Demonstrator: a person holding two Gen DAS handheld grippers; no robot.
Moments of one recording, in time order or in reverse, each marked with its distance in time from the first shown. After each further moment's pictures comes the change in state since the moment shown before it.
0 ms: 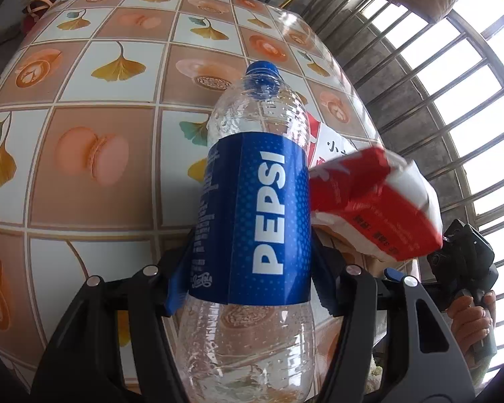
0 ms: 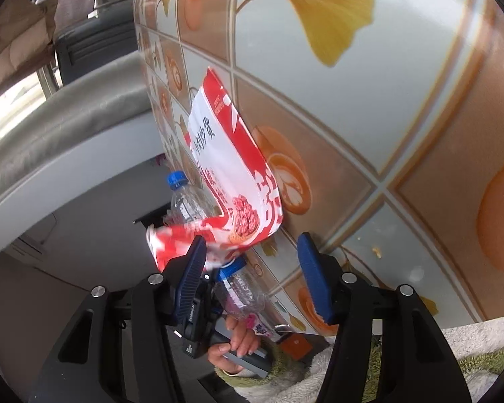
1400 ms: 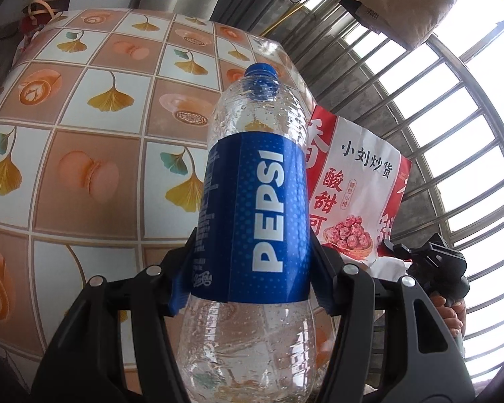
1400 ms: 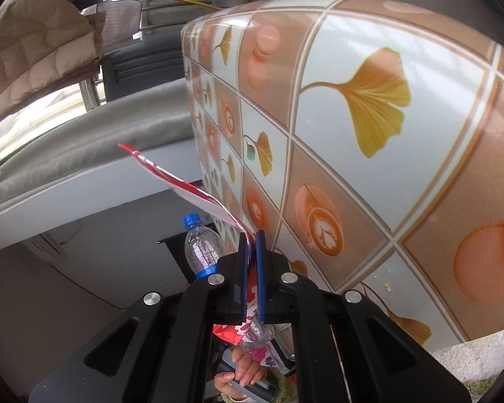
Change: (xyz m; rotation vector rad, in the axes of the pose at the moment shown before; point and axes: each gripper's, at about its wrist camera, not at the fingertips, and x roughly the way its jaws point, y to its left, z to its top) left arm -0.041 -0.011 -0.002 -0.023 -0.108 -0.107; right arm -0.031 0.018 0.000 -0.125 -0.139 0.144
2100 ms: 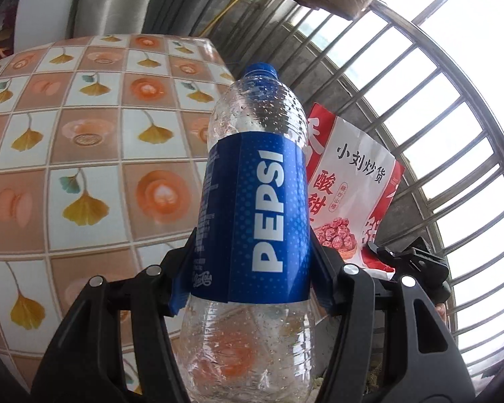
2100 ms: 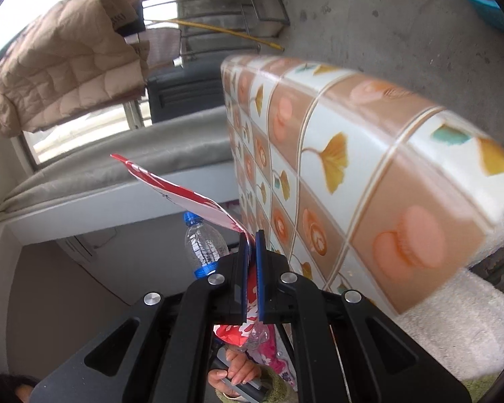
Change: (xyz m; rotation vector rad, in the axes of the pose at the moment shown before) left arm 0.016 -0.111 -0.003 0.183 0.036 -0.114; right arm -0.115 -0.026 0.004 -0.031 -0.137 0.179
